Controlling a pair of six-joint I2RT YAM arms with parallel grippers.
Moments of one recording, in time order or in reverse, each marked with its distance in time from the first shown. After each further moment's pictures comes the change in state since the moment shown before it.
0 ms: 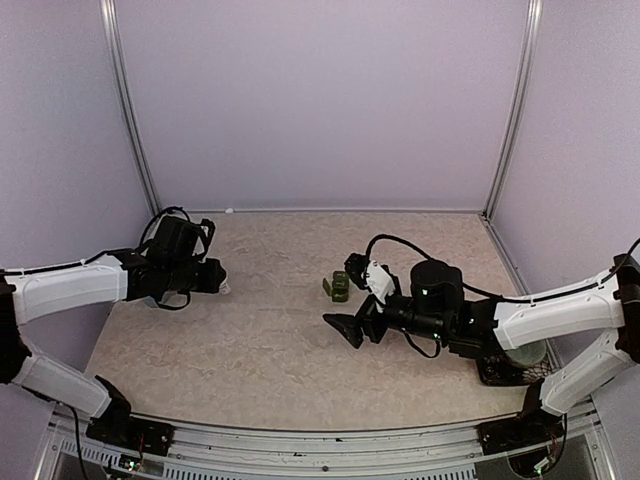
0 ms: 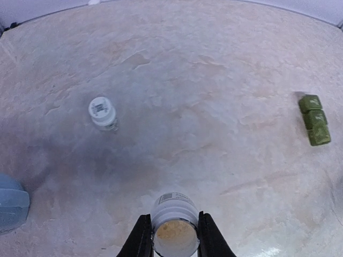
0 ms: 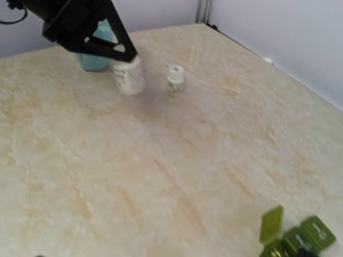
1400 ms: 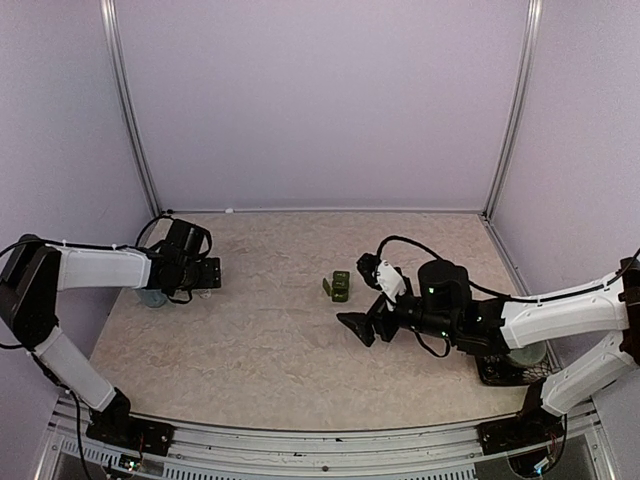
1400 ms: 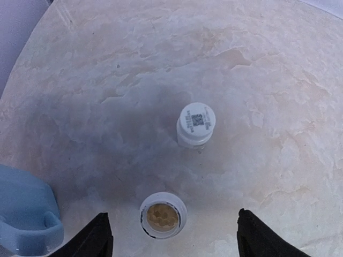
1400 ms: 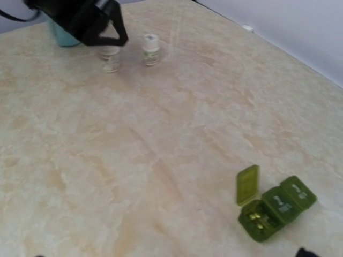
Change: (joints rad) left arm 0.153 0.278 0.031 0.109 -0.177 -0.055; right arm -0.046 -0.045 -0.056 -0.056 0.011 0.029
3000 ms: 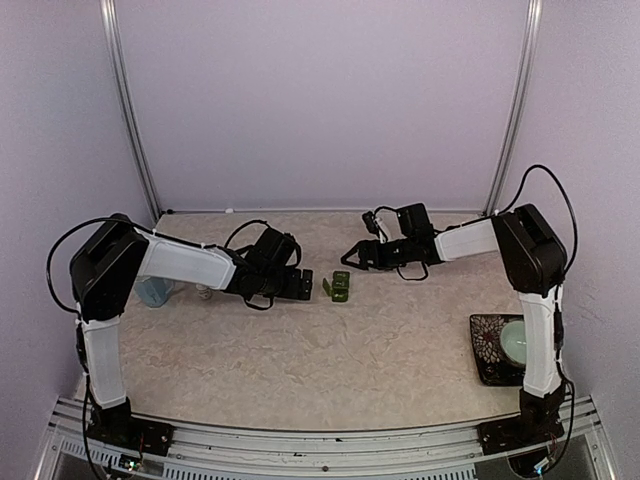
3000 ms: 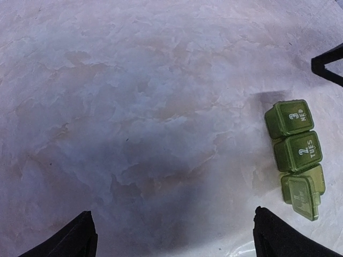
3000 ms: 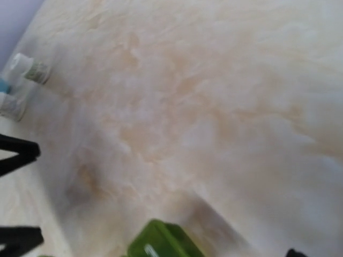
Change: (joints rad) left arm -0.349 0.415 0.393 0.059 0.115 -0.088; right arm -0.563 0.802 0.763 -0.286 -0.698 0.368
